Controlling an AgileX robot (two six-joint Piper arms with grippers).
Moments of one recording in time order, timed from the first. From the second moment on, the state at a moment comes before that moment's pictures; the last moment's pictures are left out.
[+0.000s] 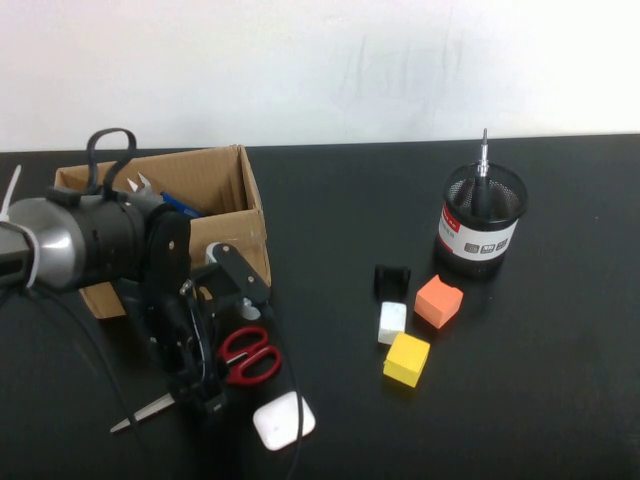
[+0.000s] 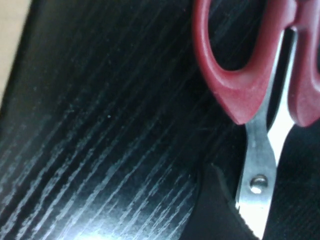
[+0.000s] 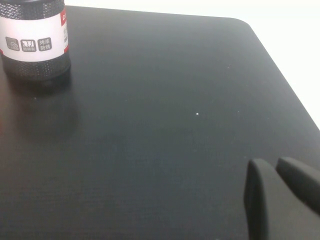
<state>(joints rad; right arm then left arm) -0.05 -0.01 0.03 -0.11 0.38 0.03 -0.48 1.83 -1.08 -0.04 0.84 0.63</state>
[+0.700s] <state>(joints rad) -0.05 -0.01 0.03 -0.11 0.38 0.03 -0.48 1.85 -1.09 -0.02 0.83 0.63</state>
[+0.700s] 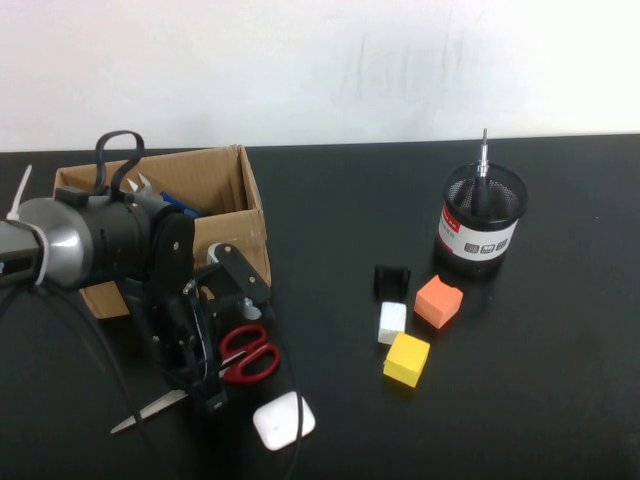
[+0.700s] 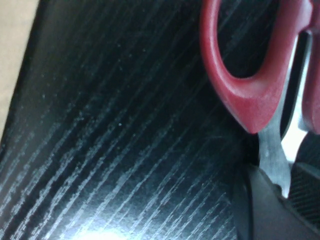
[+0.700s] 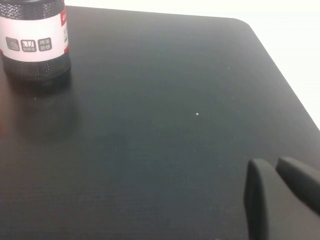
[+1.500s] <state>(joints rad) -0.05 -0.01 0.03 -0.11 0.38 0.03 -0.48 1.52 -1.09 0.06 0.97 0.69</state>
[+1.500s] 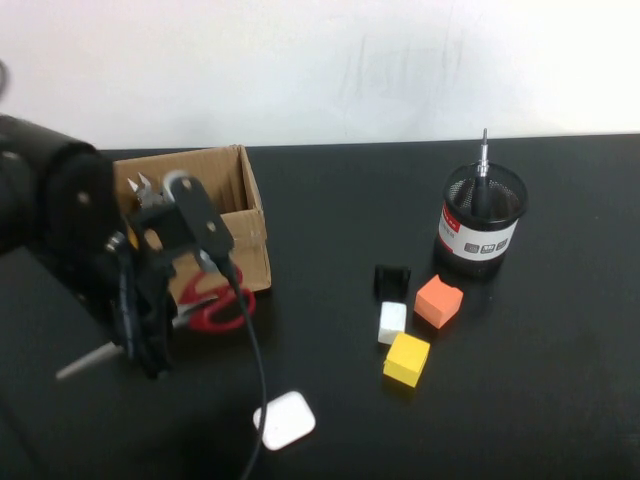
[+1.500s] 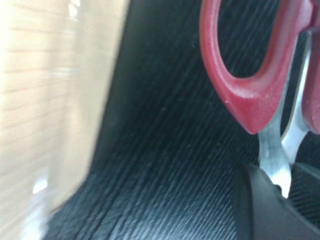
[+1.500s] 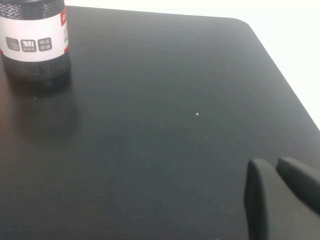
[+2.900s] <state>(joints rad) -0.05 -0.01 0.03 -0.11 0.38 0.03 -0.36 1.75 -1.43 0.22 0.80 0.96</state>
